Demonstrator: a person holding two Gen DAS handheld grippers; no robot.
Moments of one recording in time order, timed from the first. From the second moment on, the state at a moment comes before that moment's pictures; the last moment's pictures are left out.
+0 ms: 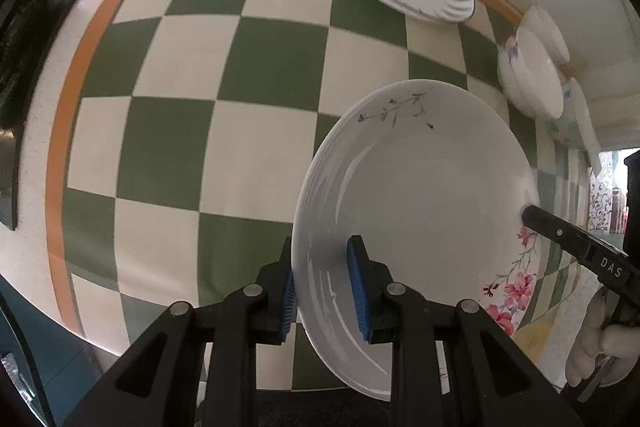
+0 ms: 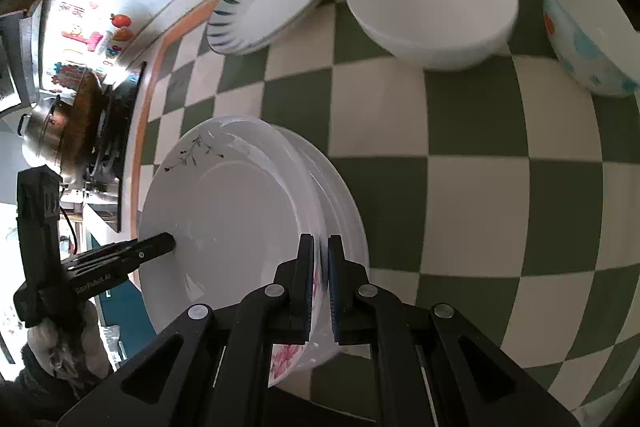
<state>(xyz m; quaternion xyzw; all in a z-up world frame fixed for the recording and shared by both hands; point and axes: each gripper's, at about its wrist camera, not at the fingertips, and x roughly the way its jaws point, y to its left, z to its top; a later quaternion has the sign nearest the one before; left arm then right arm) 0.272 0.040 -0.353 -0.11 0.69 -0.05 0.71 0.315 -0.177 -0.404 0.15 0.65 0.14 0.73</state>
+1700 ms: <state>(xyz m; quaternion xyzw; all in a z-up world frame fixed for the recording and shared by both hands) 0.390 0.037 -0.279 -0.07 0.67 -0.01 0.74 0.377 -0.181 -0.328 0.17 0.62 0.15 0.75</state>
